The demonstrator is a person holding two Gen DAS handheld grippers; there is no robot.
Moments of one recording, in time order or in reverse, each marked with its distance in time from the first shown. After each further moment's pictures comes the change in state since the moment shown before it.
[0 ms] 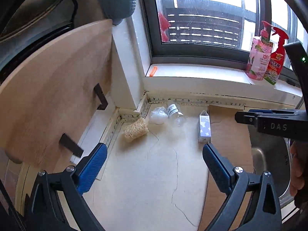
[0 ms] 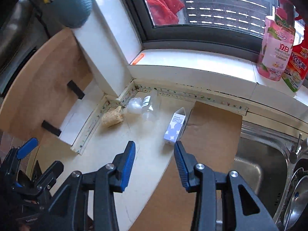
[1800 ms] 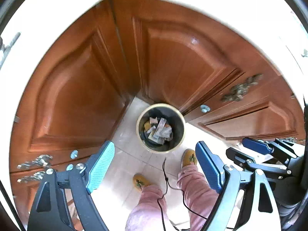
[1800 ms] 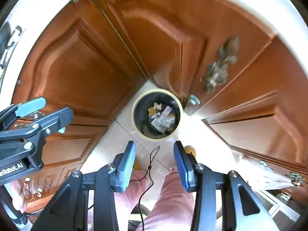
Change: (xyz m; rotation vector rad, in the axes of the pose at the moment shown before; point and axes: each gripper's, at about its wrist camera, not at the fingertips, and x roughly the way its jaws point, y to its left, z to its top) left arm -0.028 0.072 -0.508 -0.316 0.488 -0.040; right arm 0.089 0.133 -0.476 -0.288 0.491 0.006
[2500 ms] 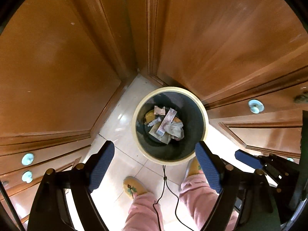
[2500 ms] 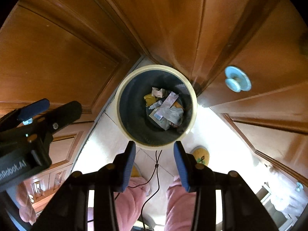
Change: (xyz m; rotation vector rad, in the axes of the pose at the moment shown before) left arm 0.233 0.018 -0.014 -0.139 0.125 0.017; right arm 0.206 -0.024 0.013 0.024 0.141 0.045
